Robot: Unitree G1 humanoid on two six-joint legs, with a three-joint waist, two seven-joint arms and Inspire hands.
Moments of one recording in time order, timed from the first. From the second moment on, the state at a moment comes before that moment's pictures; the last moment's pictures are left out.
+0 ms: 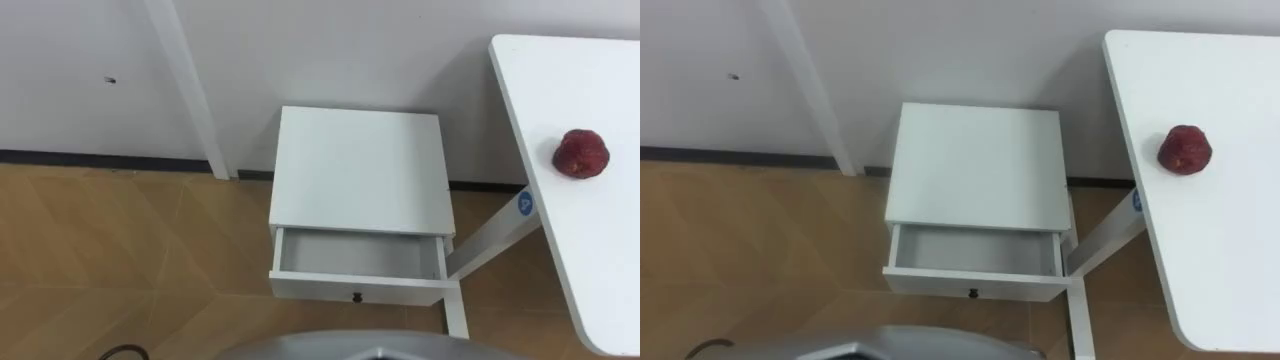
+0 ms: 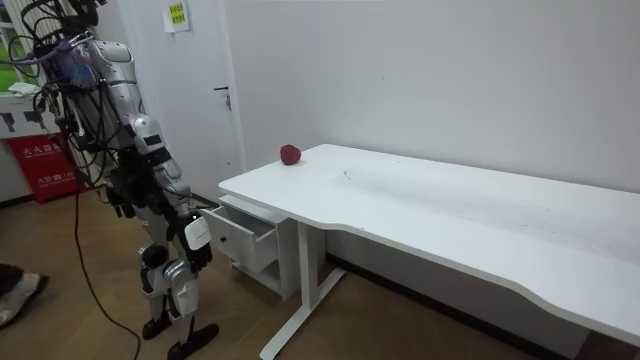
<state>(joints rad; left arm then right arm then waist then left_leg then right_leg) 0.22 0.17 0.17 1.16 0.46 0.08 0.10 0.12 -0.22 -0.06 1.34 -0.31 0.13 0.12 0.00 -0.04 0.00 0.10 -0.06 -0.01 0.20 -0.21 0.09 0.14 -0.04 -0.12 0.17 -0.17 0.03</state>
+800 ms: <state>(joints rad) 0.24 0.17 0.34 1.16 0.43 0.08 0.13 0.15 -0.22 -0.51 1.35 0.83 0.08 -0.13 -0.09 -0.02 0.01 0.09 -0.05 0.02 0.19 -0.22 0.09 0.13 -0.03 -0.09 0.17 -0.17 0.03</state>
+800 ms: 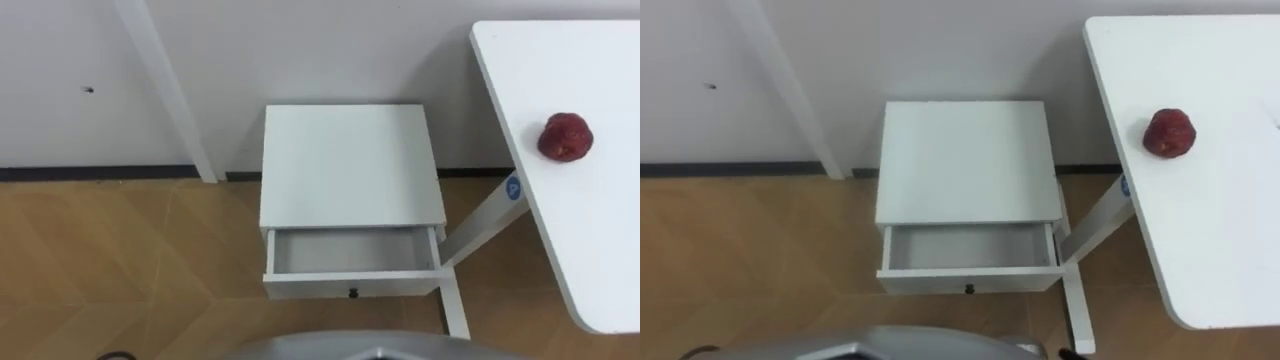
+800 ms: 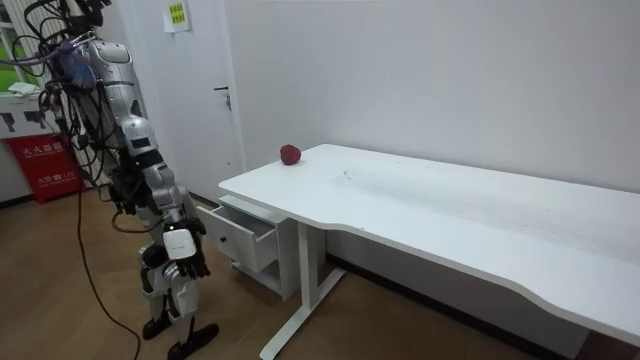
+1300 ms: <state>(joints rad) 0.25 0.19 0.35 1.12 0.40 0.06 0.15 0.09 -0.27 -0.79 1.25 1.25 0.00 -0.37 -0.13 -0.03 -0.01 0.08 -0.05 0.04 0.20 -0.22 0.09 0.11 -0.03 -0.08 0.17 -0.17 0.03</state>
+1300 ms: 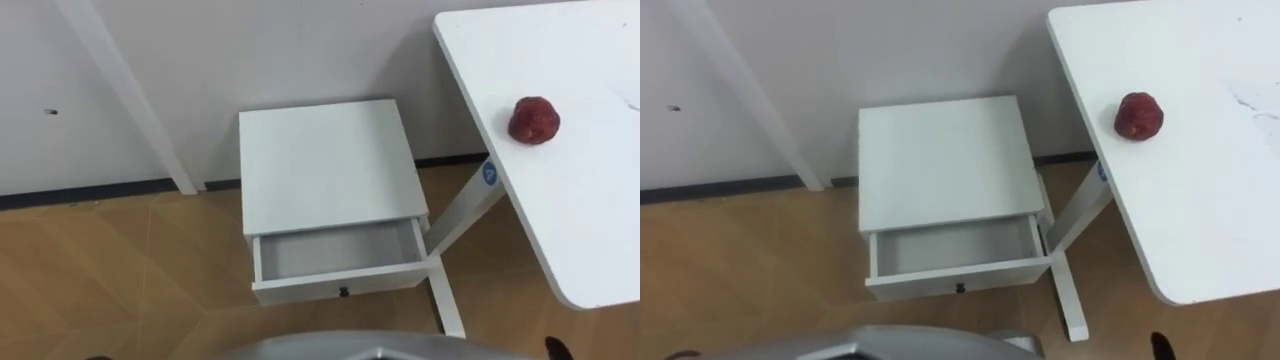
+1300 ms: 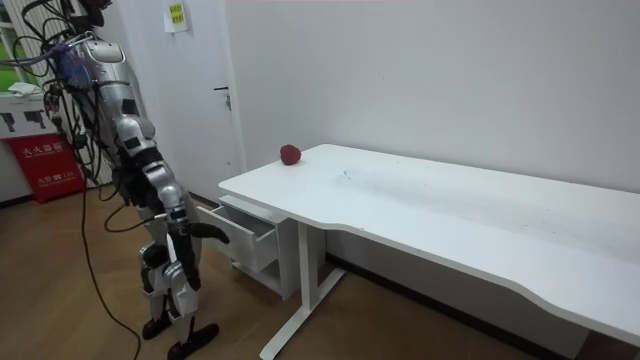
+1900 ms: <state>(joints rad) 0.24 0.22 0.29 1.06 0.40 0.01 0.14 0.04 -0.35 -0.72 0.59 1.00 -0.18 -0.82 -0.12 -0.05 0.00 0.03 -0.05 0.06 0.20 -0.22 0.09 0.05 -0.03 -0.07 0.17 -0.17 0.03</state>
